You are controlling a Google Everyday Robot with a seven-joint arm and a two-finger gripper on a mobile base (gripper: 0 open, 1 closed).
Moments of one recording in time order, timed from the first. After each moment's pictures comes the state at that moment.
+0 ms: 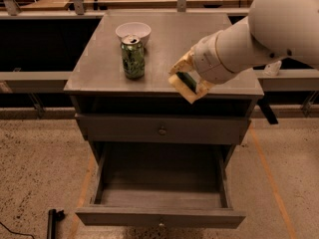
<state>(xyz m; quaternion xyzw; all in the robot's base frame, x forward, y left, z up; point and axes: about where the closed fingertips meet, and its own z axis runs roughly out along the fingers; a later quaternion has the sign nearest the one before) 0.562 -0.056 0.916 -0.88 0.26 -0.17 0.35</state>
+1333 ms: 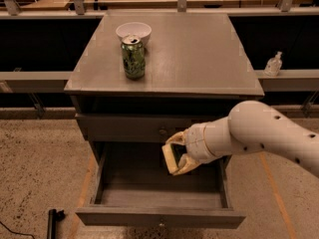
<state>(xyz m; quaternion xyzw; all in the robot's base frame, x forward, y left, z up) 0.486 -0.042 0.722 -0.76 0.54 0.05 0.36</state>
